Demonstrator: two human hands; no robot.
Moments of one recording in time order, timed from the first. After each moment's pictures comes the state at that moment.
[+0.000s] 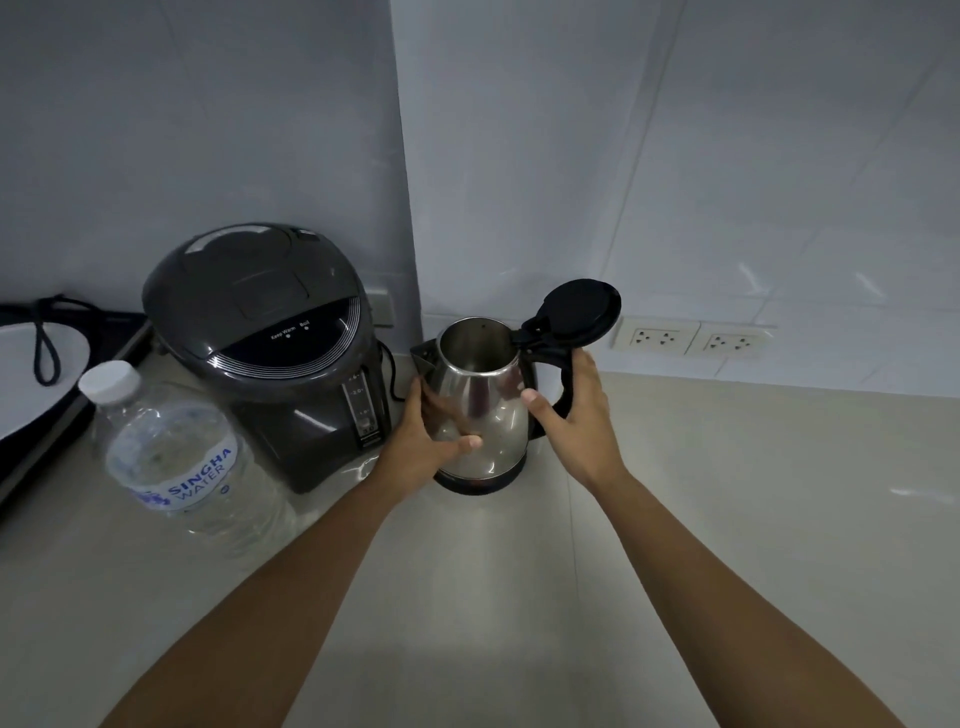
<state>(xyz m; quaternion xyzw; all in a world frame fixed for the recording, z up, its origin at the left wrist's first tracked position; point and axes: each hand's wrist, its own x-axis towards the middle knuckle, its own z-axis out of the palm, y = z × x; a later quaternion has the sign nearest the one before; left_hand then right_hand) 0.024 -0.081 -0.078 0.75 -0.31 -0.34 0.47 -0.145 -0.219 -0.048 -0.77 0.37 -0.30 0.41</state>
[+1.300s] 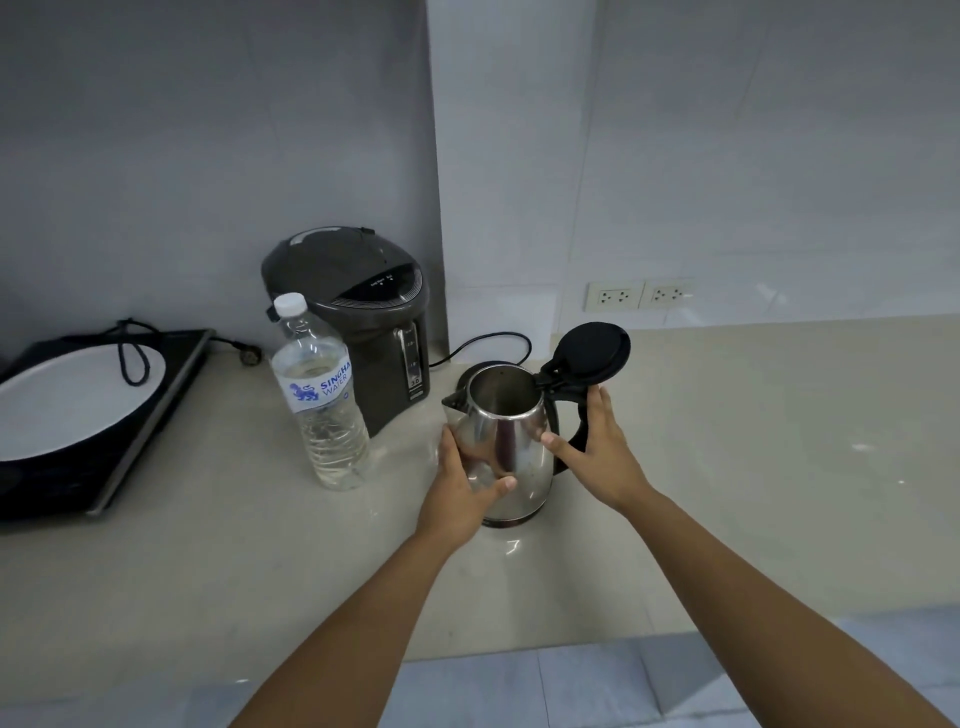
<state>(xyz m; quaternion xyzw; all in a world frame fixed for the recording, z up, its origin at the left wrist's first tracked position) -0.070 0.106 -0.088 0.75 -0.39 -0.32 0.43 -0.239 -0.021 -0.057 -0.78 0.45 -0.24 0.36</state>
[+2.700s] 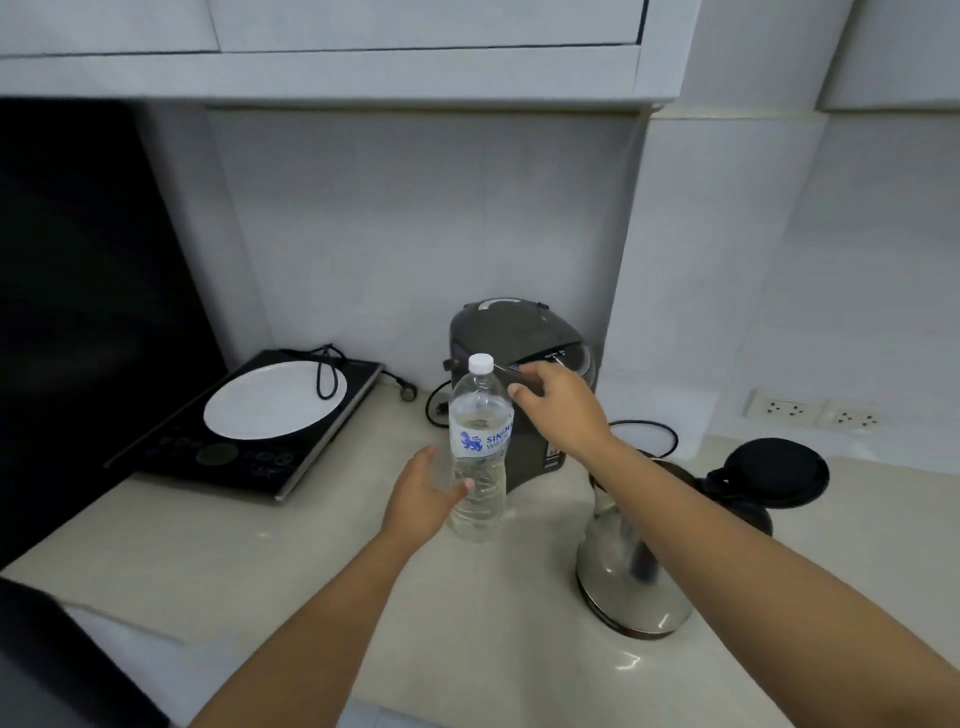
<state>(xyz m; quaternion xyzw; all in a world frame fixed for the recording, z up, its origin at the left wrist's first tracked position) 0.112 0.191 -0.052 0.83 -0.25 -0.15 0.48 -0.010 0.032 0.081 -0.89 0.26 -0.26 0.29</state>
